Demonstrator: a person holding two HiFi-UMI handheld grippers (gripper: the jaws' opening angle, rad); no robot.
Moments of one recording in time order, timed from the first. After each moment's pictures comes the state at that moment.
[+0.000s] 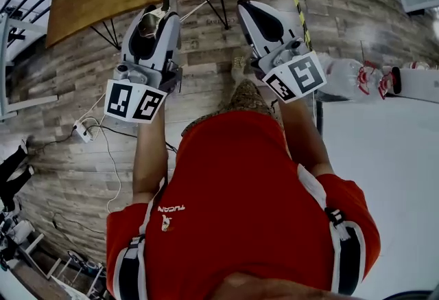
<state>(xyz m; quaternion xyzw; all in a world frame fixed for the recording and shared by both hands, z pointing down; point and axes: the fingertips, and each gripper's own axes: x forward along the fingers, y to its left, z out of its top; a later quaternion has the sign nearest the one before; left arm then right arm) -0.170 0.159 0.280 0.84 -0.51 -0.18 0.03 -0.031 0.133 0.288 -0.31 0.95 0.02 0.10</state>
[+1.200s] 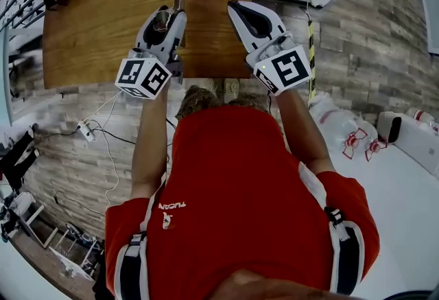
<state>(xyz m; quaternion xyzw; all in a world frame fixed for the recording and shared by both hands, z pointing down) -0.167 -0.225 0.401 0.79 -0.58 -0.07 0.17 -0.042 -0.241 0.352 -0.24 0.97 -0.01 0.04</state>
